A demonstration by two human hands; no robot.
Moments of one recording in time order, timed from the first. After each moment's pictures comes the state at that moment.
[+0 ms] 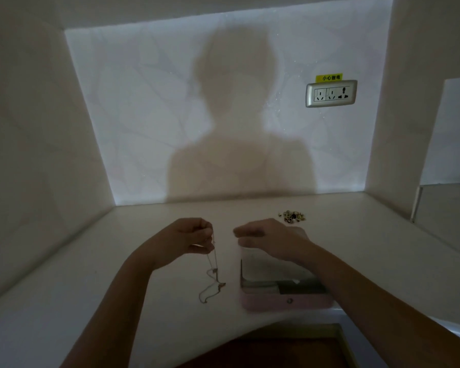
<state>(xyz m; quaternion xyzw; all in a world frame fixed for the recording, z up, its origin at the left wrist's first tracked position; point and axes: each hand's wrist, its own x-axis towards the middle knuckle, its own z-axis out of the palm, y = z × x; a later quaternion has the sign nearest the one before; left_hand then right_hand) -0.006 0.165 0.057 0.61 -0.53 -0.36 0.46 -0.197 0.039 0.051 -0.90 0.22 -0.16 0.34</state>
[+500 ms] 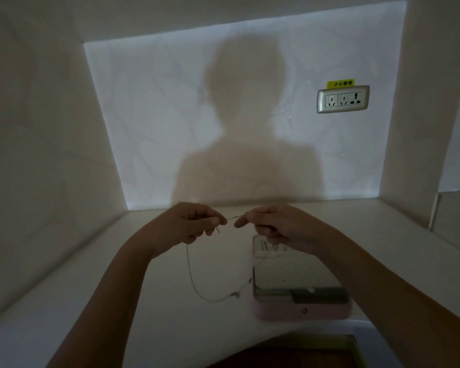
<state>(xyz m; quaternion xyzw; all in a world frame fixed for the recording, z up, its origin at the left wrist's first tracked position) -0.015 0.188 0.107 0.66 -0.59 -0.24 0.41 -0.192 0.041 0.087 -0.78 0.12 -0.16 0.59</state>
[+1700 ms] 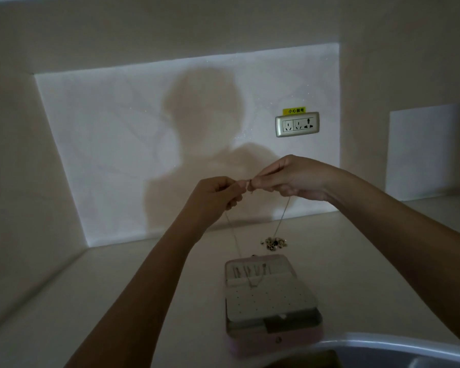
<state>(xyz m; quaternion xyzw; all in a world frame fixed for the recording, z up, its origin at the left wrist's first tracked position) -0.091 0.100 0.161 0.58 -0.59 -0.14 0.54 -0.253 -0.003 0.194 -0.83 0.19 -0.24 0.47</state>
